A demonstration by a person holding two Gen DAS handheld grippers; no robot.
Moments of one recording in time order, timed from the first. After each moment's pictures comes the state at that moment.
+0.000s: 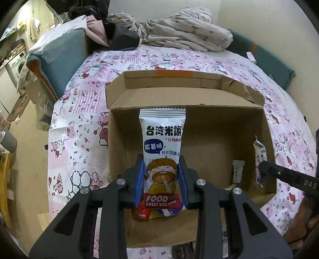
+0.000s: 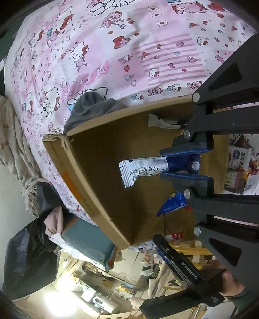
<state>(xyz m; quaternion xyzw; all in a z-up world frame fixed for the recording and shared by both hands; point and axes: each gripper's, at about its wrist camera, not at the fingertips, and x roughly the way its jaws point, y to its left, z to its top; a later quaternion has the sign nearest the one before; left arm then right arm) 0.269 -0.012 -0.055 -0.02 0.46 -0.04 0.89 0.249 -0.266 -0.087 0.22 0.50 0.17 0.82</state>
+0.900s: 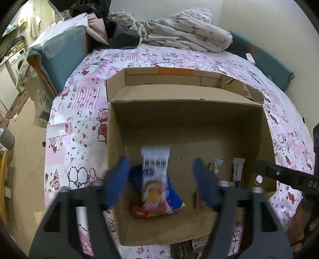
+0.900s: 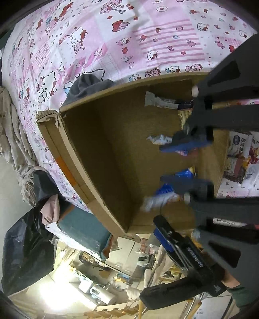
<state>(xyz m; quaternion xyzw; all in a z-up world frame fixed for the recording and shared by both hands) 0.259 -0.012 -0.057 -0.03 0.45 -0.04 0.89 0.248 -0.251 -0.086 0.24 0.49 0.20 0.81</state>
